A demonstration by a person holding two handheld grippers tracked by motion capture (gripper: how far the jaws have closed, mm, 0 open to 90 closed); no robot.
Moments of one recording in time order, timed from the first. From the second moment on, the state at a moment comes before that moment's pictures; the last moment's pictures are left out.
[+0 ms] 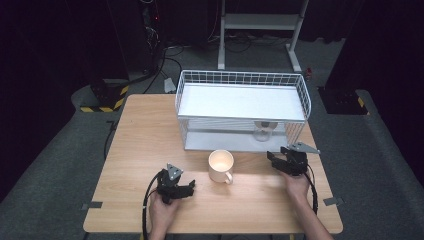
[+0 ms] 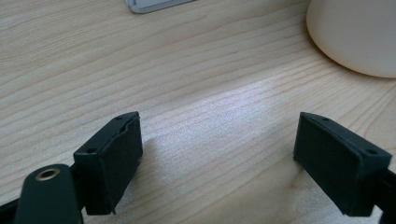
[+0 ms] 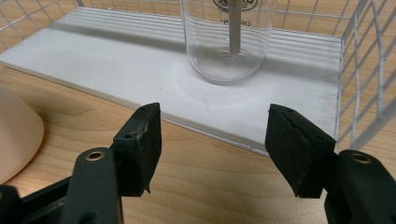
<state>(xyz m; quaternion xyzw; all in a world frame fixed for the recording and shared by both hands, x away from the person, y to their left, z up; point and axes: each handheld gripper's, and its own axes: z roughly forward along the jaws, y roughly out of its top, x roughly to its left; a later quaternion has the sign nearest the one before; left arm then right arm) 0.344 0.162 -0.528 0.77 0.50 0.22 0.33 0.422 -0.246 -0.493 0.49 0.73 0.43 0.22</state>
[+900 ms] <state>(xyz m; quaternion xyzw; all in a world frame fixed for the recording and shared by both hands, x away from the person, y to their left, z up) 0.344 0.162 -0.528 0.77 0.50 0.22 0.33 0.391 -0.264 -0.495 0.49 0.72 0.45 0.21</state>
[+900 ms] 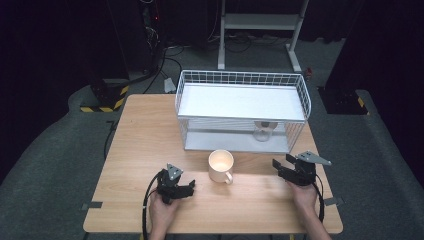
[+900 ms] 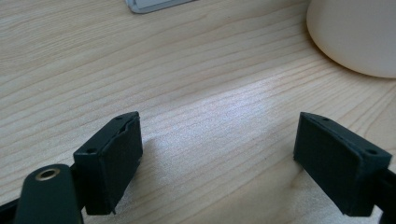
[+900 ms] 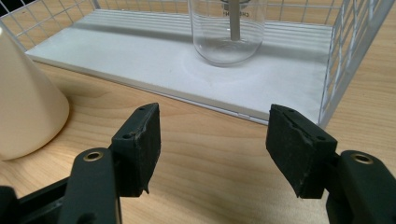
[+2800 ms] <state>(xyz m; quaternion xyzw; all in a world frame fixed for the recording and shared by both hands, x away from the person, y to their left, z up) 0.344 0.161 -0.528 0.77 0.50 0.22 0.33 0.358 -0.264 -0.523 0.47 0.79 0.35 0.19</state>
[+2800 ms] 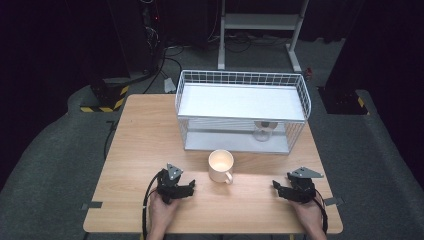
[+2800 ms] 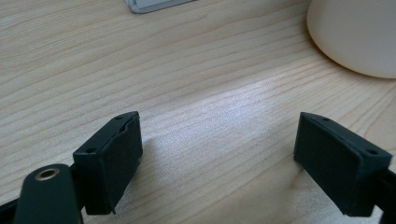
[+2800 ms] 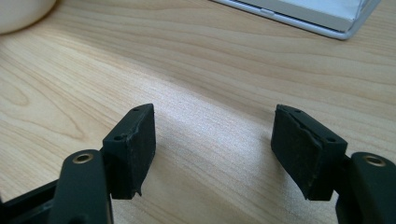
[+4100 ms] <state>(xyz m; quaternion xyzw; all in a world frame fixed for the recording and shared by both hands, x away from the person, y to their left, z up) 0.328 0.128 -0.485 0.79 0.45 0.16 0.39 0.359 -0.262 -0.524 0.46 0.79 0.33 0.21</state>
